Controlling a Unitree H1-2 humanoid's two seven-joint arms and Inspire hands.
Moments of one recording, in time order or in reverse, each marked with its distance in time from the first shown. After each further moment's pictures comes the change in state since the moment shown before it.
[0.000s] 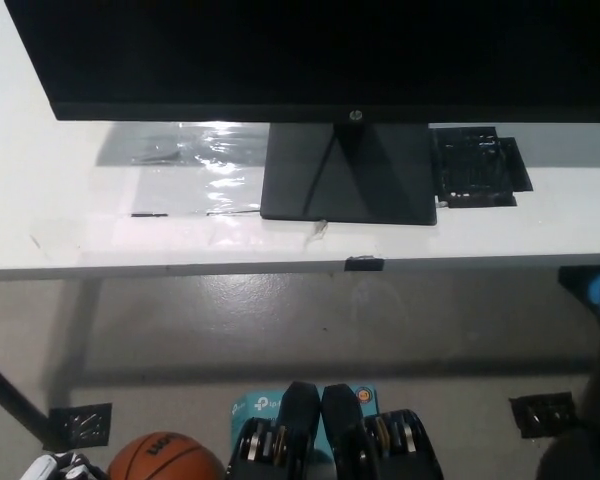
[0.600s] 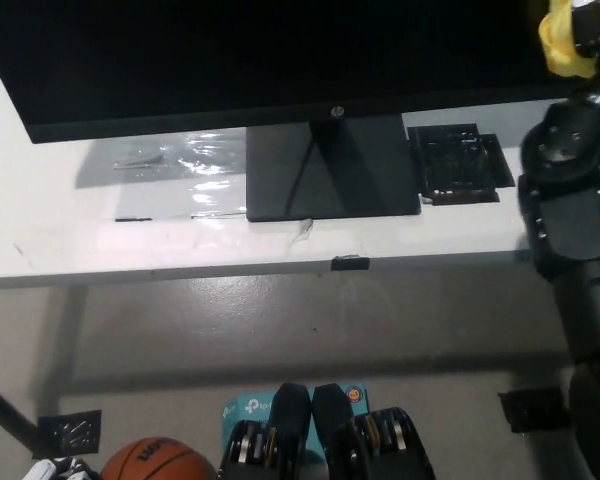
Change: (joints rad) left_arm 0.018 0.002 -0.002 -0.023 0.017 0.011 0.000; right_arm -0.149 -0.097 0.458 0.536 -0.288 -0.214 -0.310
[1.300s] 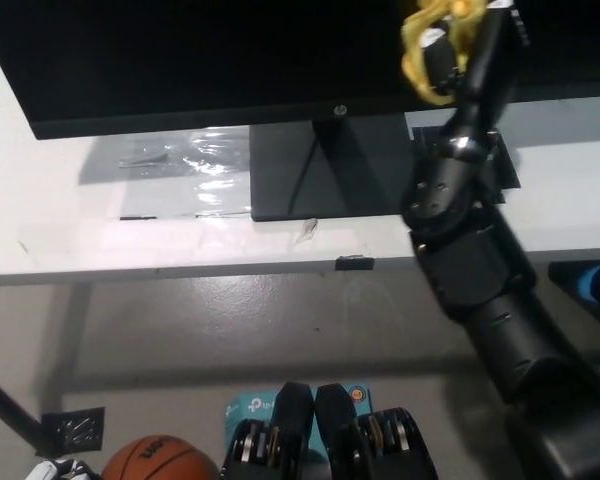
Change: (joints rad) left_arm 0.005 0.000 -0.003 -0.007 0.004 0.002 -0.001; right_arm 0.026 0.160 0.206 0.013 -0.087 -0.056 -0.049
